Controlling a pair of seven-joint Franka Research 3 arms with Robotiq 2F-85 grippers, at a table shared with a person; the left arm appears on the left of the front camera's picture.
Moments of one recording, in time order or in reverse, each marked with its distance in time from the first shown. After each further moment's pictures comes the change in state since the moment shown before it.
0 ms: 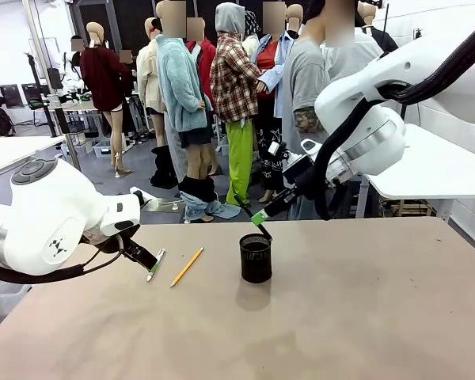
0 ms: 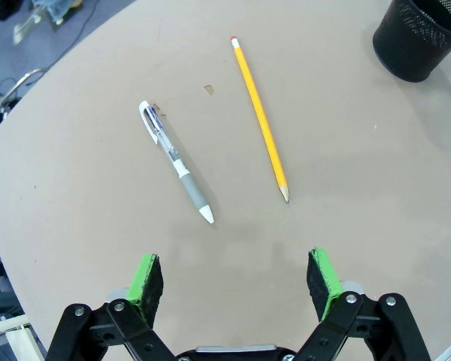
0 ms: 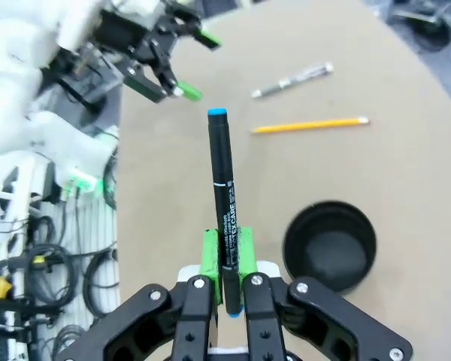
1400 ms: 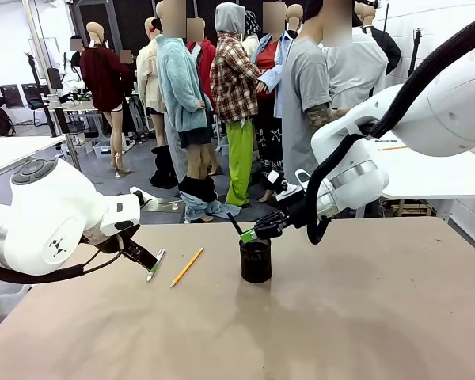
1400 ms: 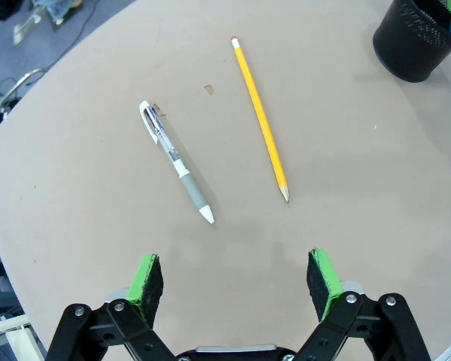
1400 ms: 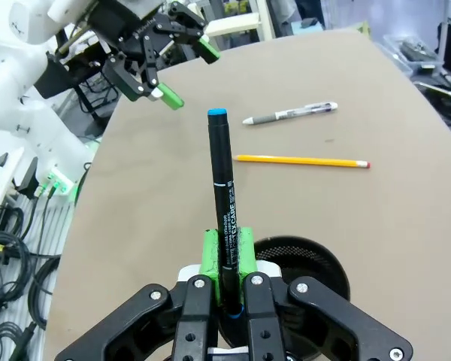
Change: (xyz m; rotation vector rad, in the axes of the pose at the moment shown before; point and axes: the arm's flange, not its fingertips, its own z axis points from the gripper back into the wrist) left arm 0.000 0.000 0.000 0.000 0.000 0.000; right arm -0.051 -0.064 -0.060 0.063 -0.168 0.182
